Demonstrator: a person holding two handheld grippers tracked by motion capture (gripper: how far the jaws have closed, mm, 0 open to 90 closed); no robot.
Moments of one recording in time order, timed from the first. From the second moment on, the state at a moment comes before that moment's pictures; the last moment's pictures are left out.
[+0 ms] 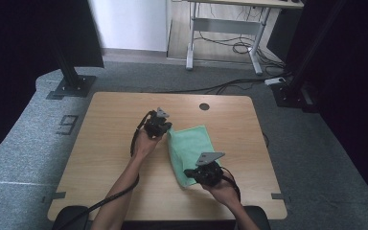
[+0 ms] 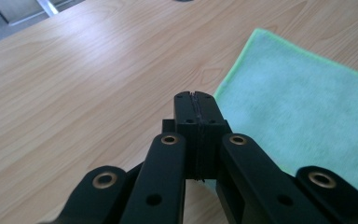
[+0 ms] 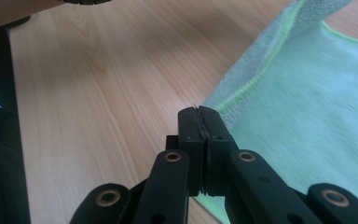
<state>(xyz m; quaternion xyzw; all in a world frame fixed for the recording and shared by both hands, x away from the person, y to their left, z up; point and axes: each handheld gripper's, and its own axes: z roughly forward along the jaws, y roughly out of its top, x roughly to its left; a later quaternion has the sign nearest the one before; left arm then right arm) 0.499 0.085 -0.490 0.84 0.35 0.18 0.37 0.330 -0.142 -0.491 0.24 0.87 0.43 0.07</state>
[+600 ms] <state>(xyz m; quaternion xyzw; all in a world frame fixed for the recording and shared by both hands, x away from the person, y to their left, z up) 0.515 0.032 -0.478 0.85 0.33 0.18 0.38 0.330 -0.203 -0.489 0.30 0.84 0.44 0.10</state>
